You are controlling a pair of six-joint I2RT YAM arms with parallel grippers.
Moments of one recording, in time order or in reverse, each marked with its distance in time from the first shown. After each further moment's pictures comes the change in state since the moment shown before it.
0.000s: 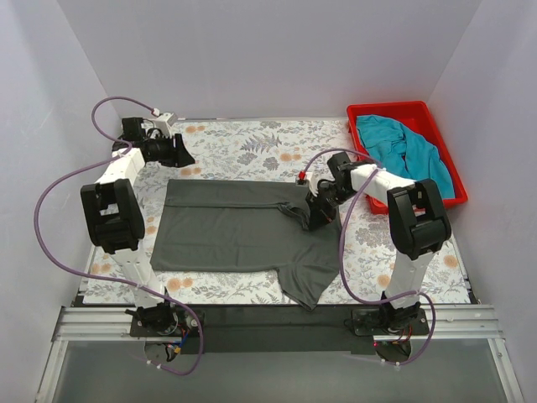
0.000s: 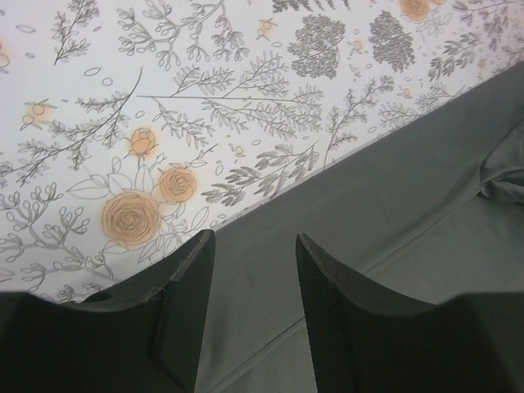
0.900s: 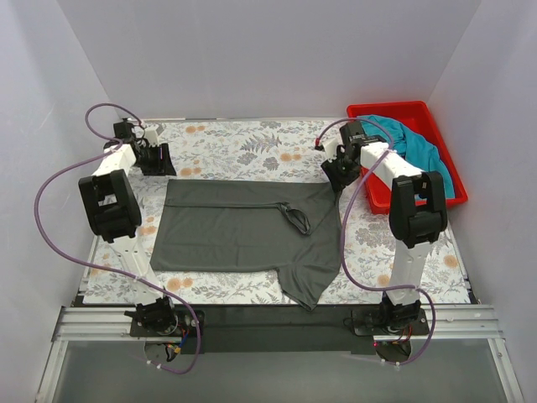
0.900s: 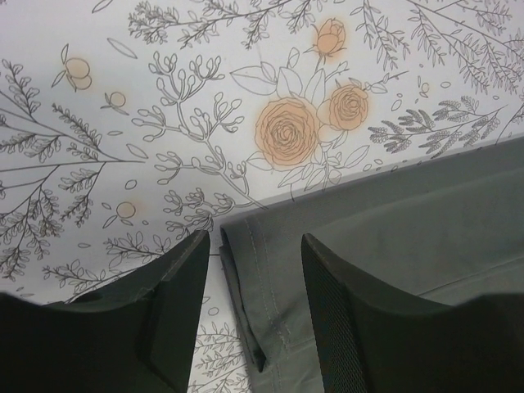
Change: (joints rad) left arm 0.091 0.173 0.158 -0.217 -0.275 0.023; right arm -0.111 0.094 0.305 0.039 0.609 0.215
